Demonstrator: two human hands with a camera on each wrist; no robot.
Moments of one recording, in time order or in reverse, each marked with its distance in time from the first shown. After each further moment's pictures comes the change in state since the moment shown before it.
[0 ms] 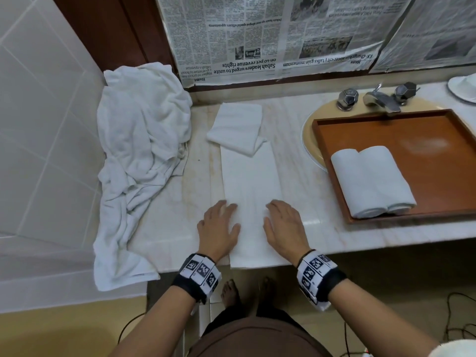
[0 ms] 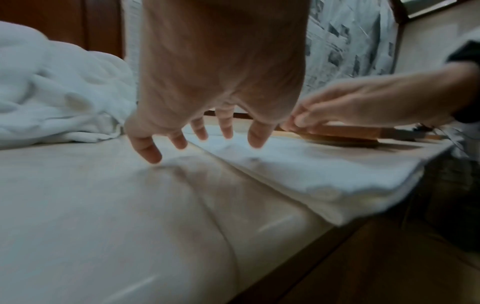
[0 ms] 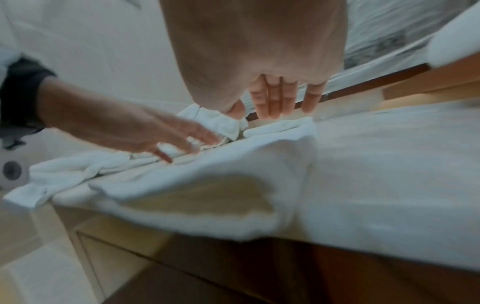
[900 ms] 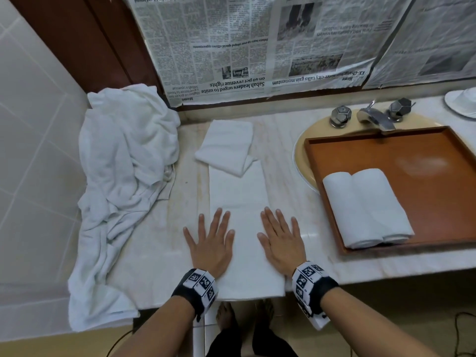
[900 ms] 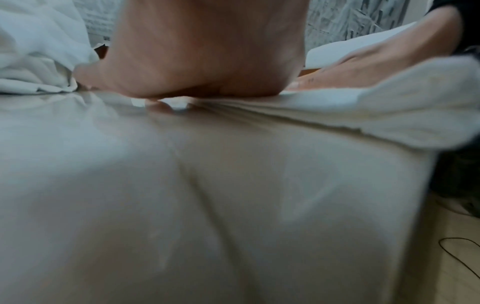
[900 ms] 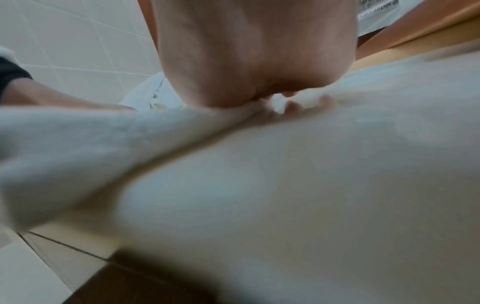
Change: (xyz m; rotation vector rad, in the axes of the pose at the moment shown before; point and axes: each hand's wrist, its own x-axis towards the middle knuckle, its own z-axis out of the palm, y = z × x) left_hand 0.045 0.015 0.026 0.182 -0.041 -0.121; right_hand 0.036 0.051 0.013 -0.100 -0.357 0.072
